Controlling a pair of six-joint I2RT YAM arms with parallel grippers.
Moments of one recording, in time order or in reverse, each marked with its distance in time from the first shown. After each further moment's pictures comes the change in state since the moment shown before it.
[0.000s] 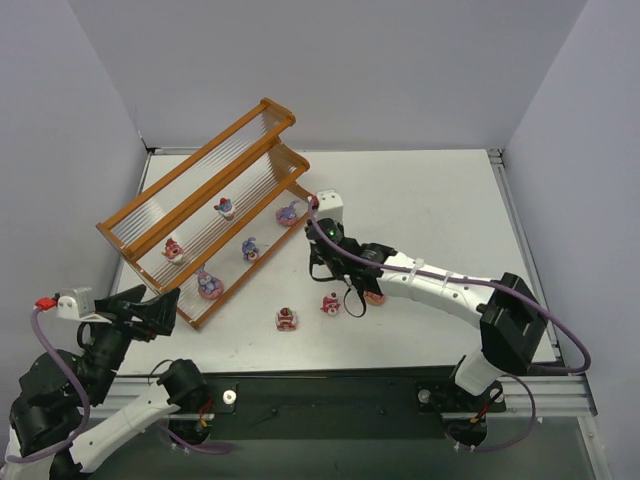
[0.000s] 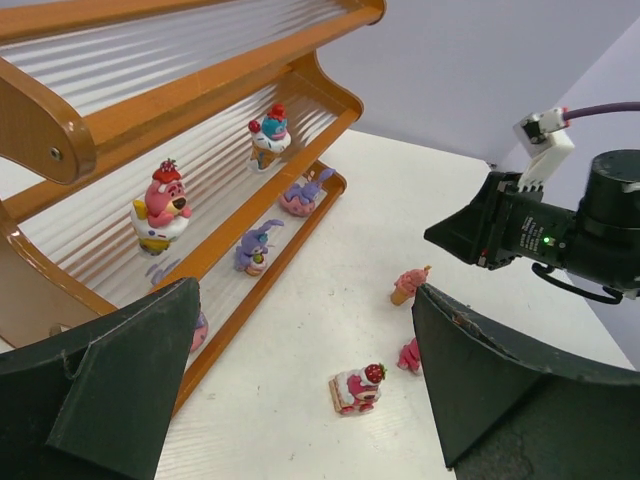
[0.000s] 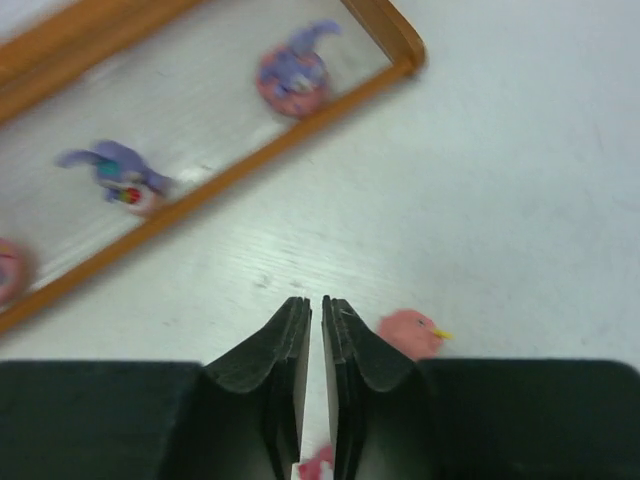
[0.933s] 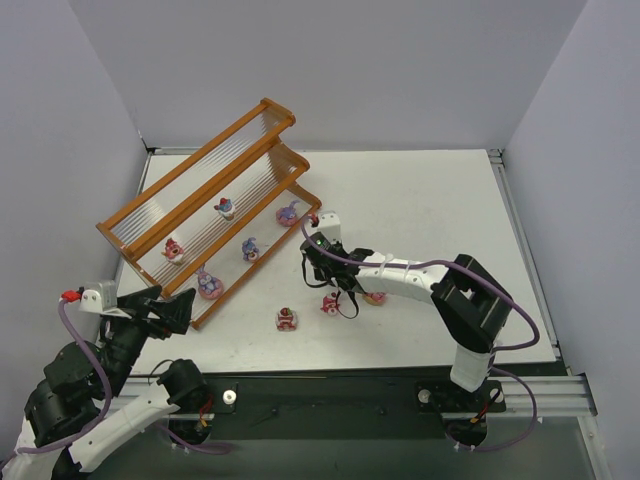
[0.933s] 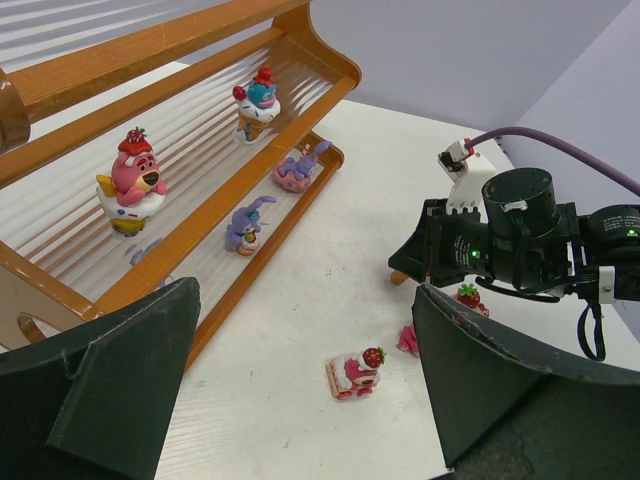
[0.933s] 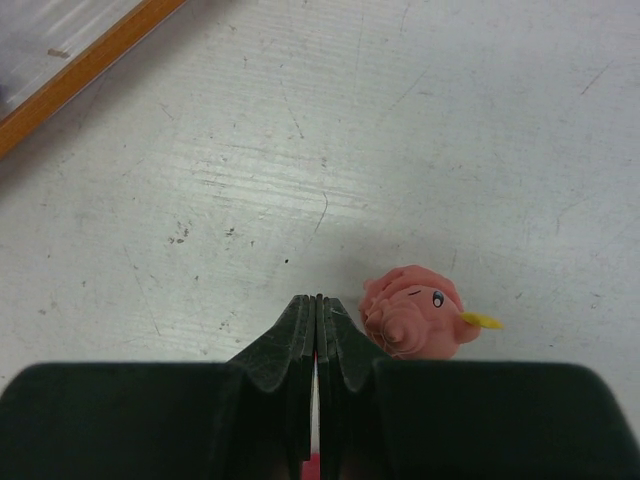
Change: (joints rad) left arm -0.003 0.011 -0.086 0.023 0.031 -0.034; right arm -0.071 0.199 -0.091 -0.019 -0.055 0.149
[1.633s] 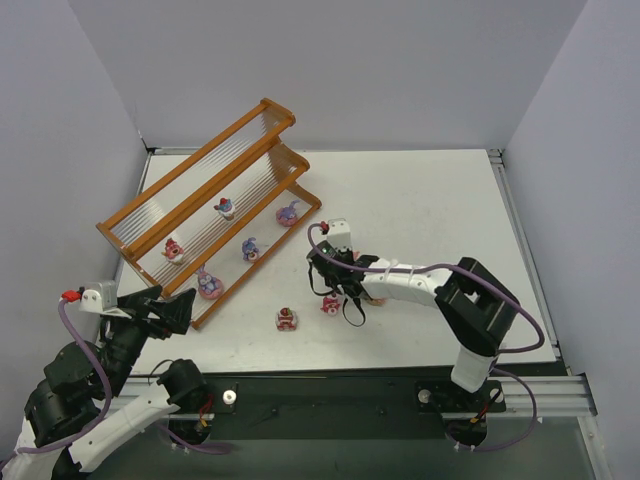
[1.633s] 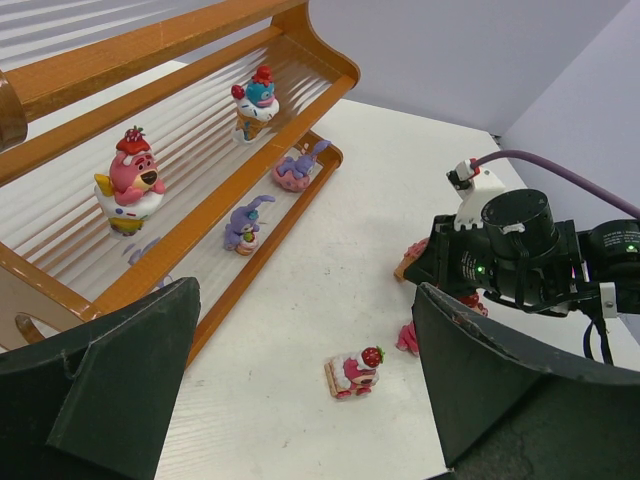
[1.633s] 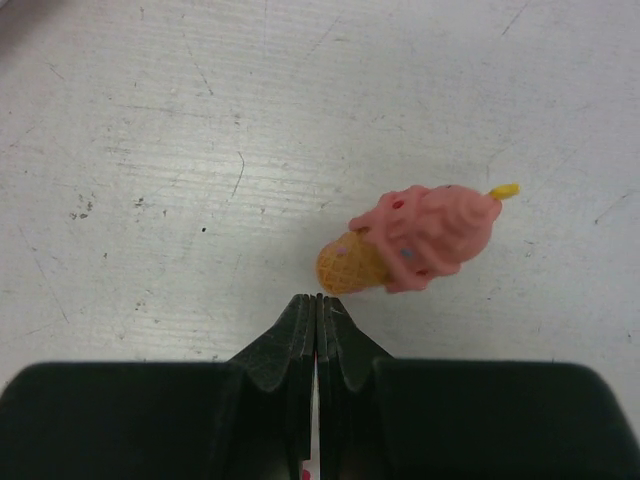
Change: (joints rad) left arm 0.000 0.000 -0.001 0.000 0.002 -0.003; right arm -0.001 -0.031 -0.085 -0.020 0.080 0.027
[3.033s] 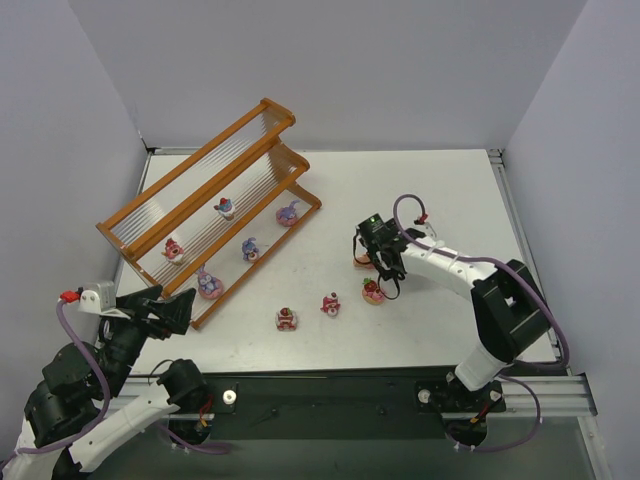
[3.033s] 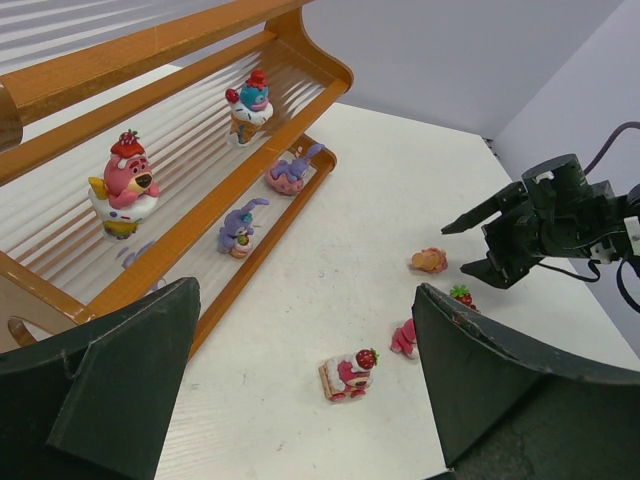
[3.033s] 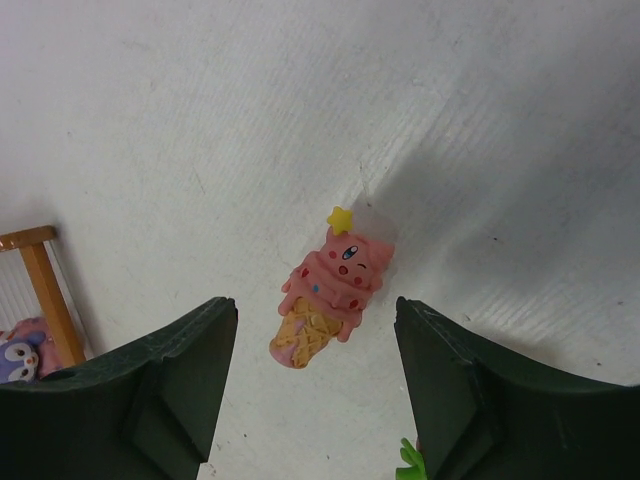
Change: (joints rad) left arm 0.000 -0.006 -0.001 0.011 0.008 -0.001; right arm -0.306 -0.153 -0.018 -0.306 -0.017 0.954
